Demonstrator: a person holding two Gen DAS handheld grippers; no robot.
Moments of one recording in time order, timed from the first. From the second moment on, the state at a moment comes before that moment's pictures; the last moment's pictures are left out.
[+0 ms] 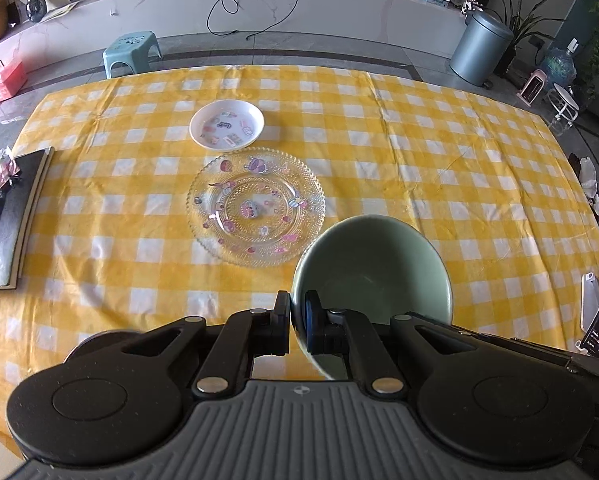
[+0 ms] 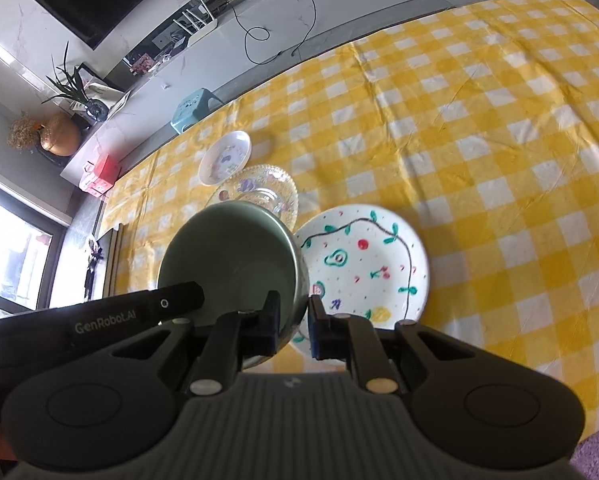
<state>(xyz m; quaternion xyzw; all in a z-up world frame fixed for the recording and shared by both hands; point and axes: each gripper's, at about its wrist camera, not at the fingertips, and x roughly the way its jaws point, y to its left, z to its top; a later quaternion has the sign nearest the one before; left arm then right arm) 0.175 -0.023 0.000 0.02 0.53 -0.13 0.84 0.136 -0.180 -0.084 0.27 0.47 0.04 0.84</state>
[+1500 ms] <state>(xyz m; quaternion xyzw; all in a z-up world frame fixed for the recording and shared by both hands) 0.134 0.122 -0.031 -0.01 0.58 -0.05 0.81 0.143 -0.016 -0.098 0.09 0.54 0.15 0.82</state>
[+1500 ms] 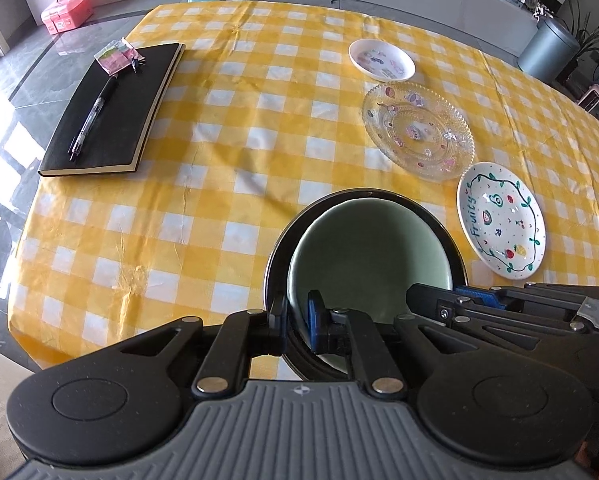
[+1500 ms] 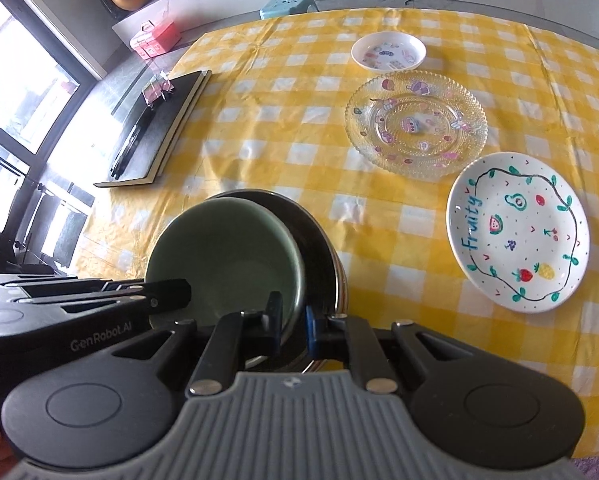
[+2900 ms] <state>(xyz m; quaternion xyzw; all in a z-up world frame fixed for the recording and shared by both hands) 0.109 0.087 0.012 0.03 0.46 -0.08 0.89 0.108 -0.107 -0.080 0.15 0.43 0.10 0.88</state>
